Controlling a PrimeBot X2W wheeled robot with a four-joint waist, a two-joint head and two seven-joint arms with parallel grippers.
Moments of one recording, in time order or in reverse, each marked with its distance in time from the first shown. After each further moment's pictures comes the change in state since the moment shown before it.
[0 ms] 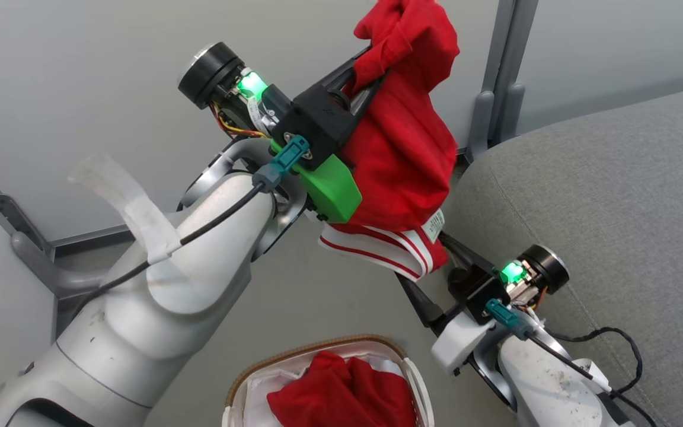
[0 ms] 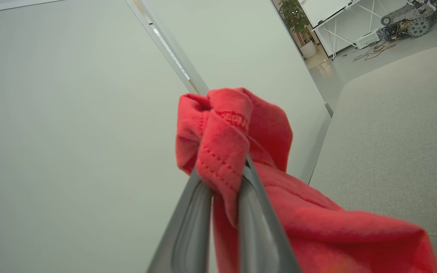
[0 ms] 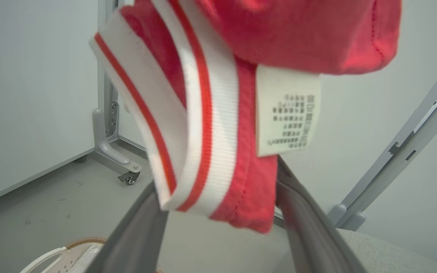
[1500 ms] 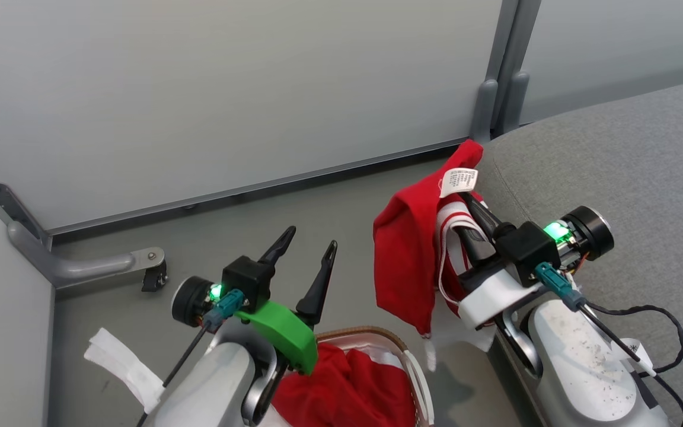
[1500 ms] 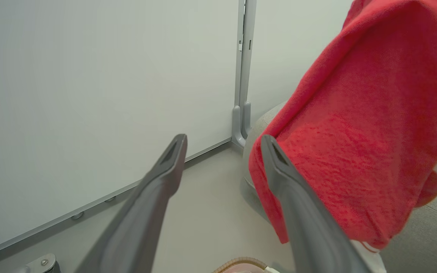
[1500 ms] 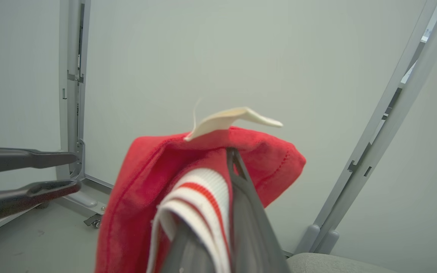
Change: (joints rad) left arm 0.483 -0.048 0.110 0.178 -0.232 0.059 -0.138; right arm -0.033 0.000 -0.127 -0.124 0.018 0.000 0.000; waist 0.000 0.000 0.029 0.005
